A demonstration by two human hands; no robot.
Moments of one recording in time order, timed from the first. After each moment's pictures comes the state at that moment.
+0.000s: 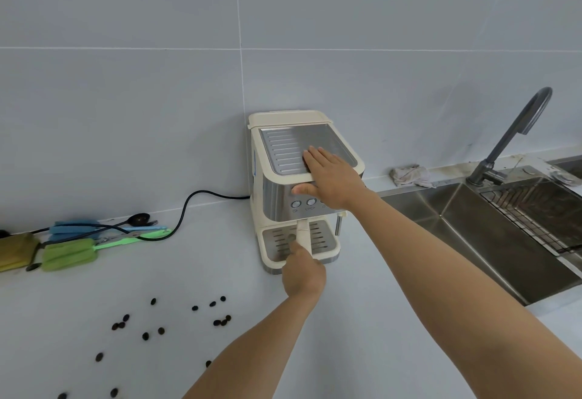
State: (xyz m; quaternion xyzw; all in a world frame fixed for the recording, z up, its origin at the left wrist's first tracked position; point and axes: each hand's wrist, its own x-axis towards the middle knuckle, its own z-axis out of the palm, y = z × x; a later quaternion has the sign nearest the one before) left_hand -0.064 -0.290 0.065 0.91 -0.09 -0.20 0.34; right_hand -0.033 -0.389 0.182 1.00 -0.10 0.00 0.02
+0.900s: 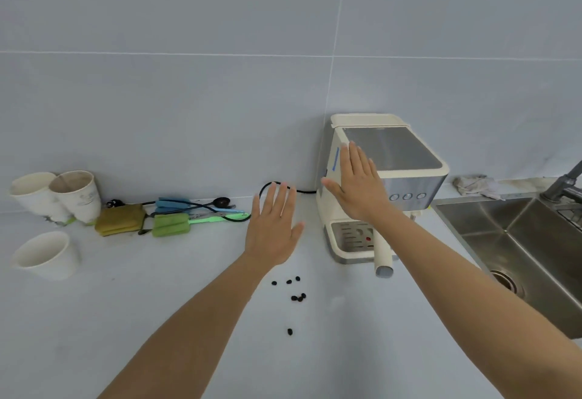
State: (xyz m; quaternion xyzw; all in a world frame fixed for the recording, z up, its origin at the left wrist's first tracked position) left_hand 0.035 -0.102 0.104 0.93 -0.35 0.06 0.07; right_hand -0.010 -0.265 0.173 0.98 -0.15 0.07 -0.07
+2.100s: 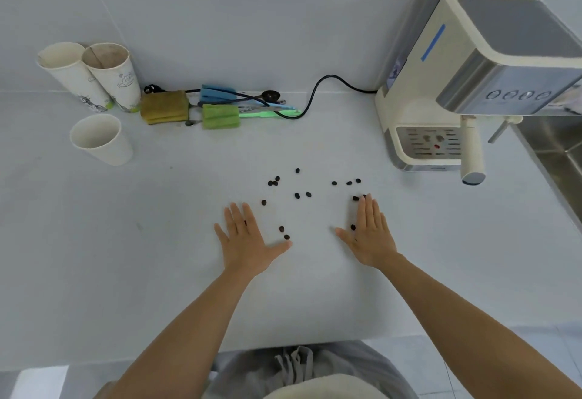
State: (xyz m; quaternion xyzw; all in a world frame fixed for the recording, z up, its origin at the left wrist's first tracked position) left_hand -0.023 0.083 -0.047 0.96 -0.09 -0.24 0.08; right_hand -0.095 -0.135 -0.042 0.94 -0.20 -0.23 -0.13
